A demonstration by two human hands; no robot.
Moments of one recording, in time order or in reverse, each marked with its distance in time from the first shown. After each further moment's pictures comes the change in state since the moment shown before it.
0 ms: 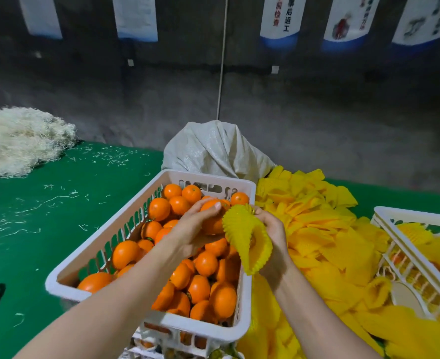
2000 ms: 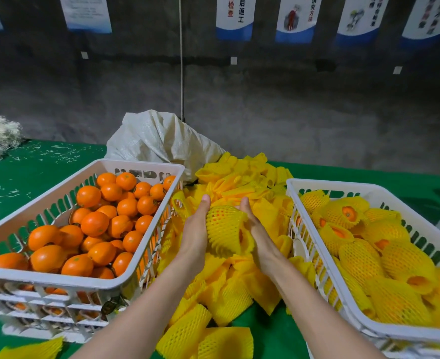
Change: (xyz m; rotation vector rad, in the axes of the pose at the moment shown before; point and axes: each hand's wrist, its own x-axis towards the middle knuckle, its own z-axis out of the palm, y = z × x) left_hand -0.071 -0.097 0.207 0.384 0.224 0.316; right_hand -0.104 -0.110 -0.144 -0.644 0.064 -0.051
